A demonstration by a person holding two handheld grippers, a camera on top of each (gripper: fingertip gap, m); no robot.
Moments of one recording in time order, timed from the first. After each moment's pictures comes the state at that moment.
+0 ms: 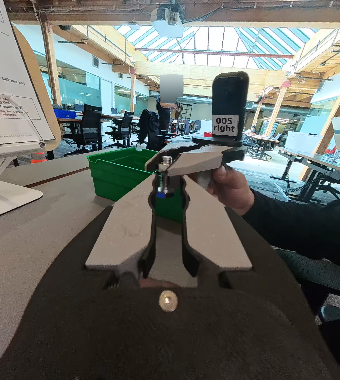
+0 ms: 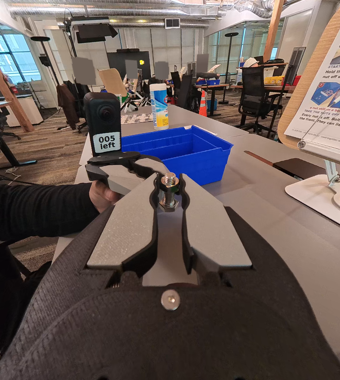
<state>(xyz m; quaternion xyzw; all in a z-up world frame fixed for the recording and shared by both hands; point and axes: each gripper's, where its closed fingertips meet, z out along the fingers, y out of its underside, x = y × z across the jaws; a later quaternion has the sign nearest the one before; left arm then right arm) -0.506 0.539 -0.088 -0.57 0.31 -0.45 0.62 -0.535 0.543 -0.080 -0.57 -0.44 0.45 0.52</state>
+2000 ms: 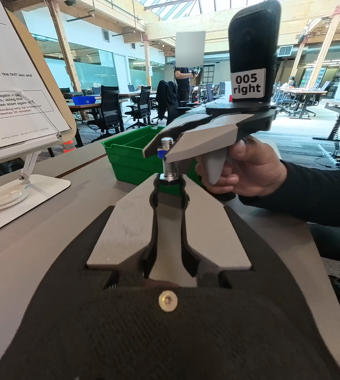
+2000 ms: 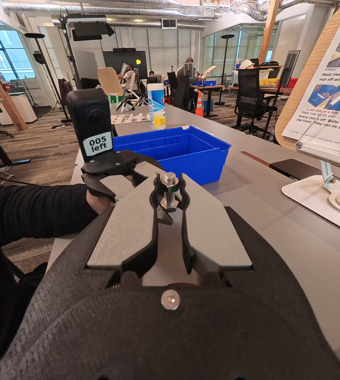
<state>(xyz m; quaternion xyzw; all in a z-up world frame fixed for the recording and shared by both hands) -0.500 0.546 -0.110 -0.61 0.36 -0.35 0.62 -0.536 0.542 -0.081 -0.57 -0.44 0.44 0.53</state>
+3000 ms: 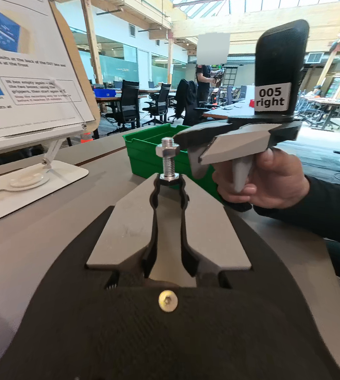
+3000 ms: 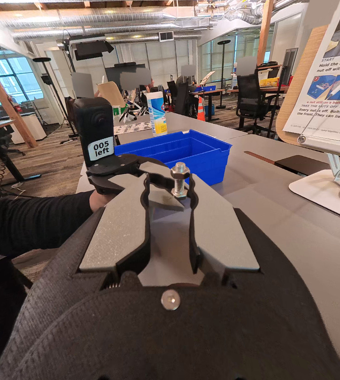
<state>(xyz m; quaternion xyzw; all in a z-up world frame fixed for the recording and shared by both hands) -0.516 0.564 -0.111 -0.64 0.31 -0.34 0.62 -0.538 0.547 -0.082 -0.58 -0.41 0.47 0.52</state>
